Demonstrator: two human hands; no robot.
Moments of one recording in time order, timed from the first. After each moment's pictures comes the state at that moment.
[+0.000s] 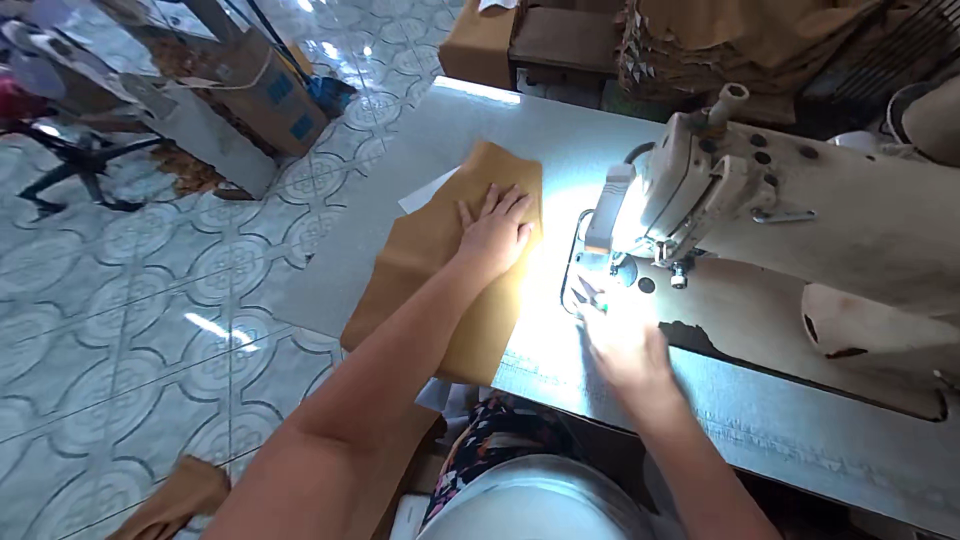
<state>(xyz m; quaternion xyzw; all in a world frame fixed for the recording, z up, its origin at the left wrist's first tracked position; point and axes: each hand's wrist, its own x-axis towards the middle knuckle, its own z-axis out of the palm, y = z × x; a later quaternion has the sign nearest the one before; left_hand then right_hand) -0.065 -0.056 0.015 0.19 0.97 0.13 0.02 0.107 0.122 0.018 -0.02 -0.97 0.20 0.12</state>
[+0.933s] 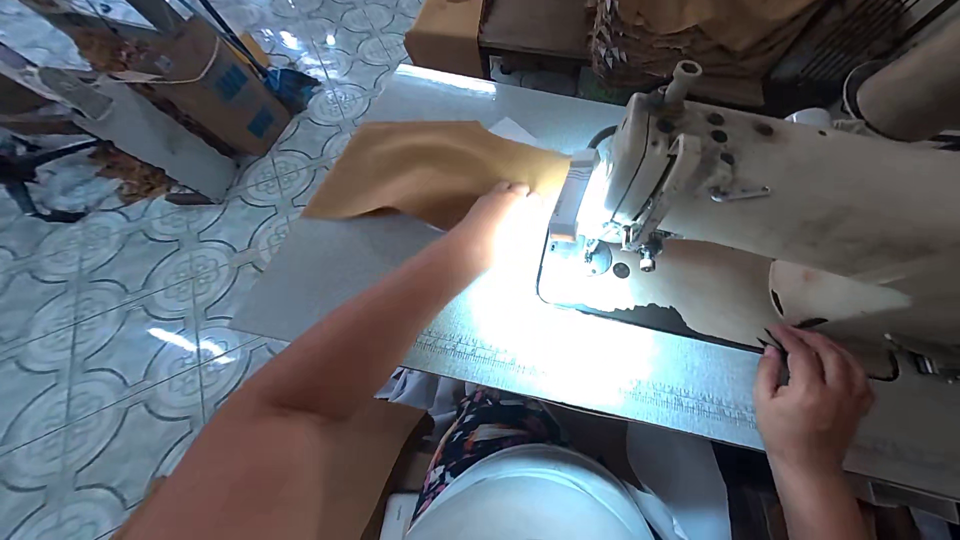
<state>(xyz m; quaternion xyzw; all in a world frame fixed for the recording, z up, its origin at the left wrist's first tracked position) -0.068 -0.019 0.031 0.19 0.96 0.19 0.07 0.222 0.301 -0.009 -0.16 -0.95 0.03 0.28</state>
